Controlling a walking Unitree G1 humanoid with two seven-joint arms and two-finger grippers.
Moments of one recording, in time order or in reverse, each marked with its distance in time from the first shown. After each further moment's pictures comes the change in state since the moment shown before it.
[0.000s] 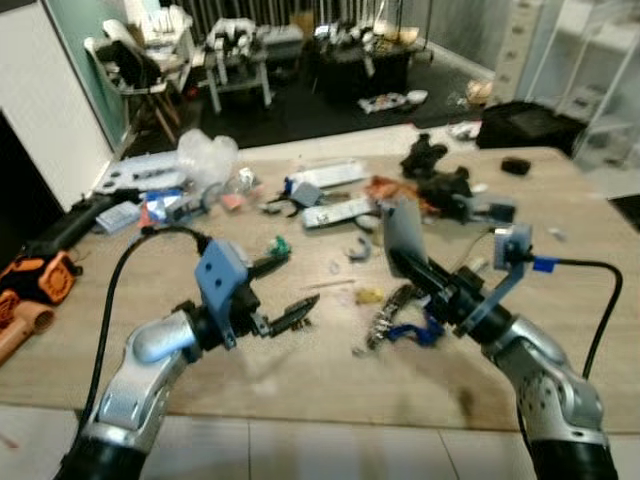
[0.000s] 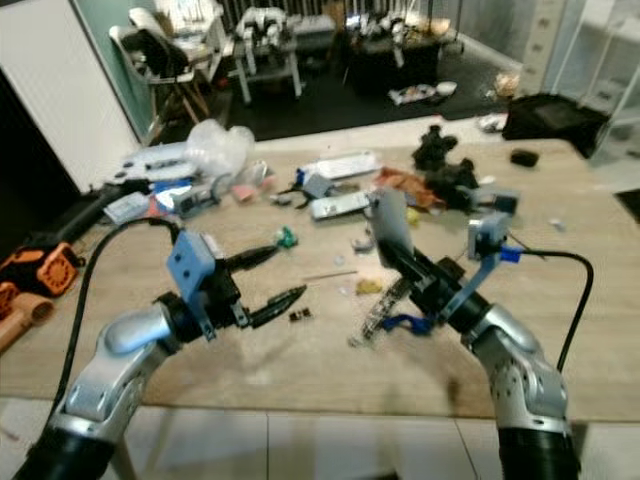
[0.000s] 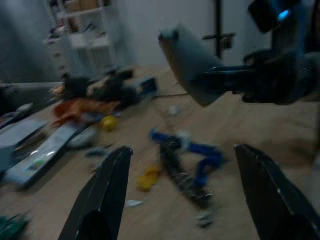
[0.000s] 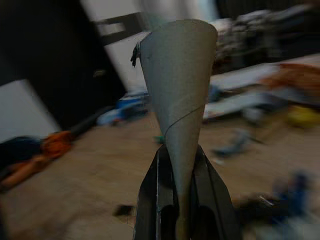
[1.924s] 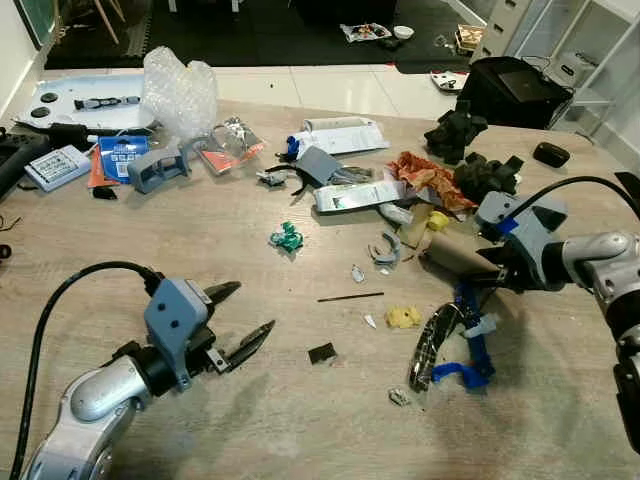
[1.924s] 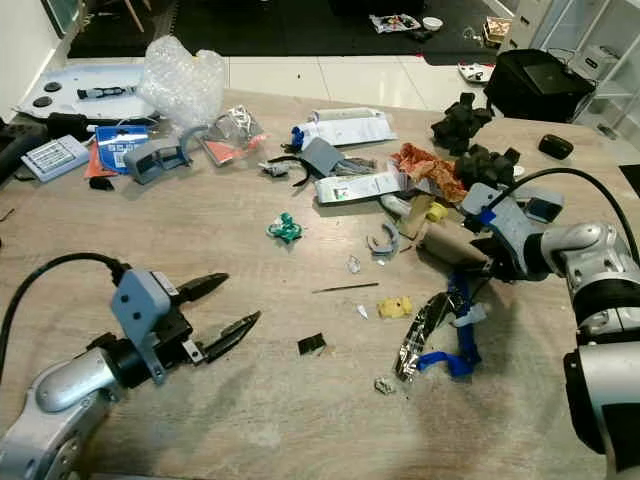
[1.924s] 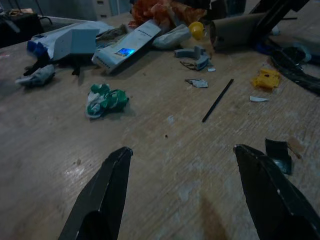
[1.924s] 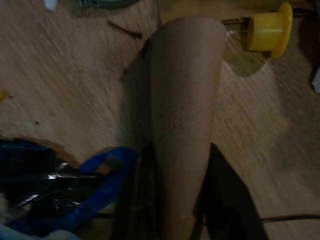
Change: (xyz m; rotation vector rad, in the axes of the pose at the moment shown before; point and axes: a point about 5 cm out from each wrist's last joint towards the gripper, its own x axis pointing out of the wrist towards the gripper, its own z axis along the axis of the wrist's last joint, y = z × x) left arm -0.053 -0.012 -0.001 0.139 0.188 0.196; right arm 0.009 -0.084 0.070 -0.602 0.859 0.075
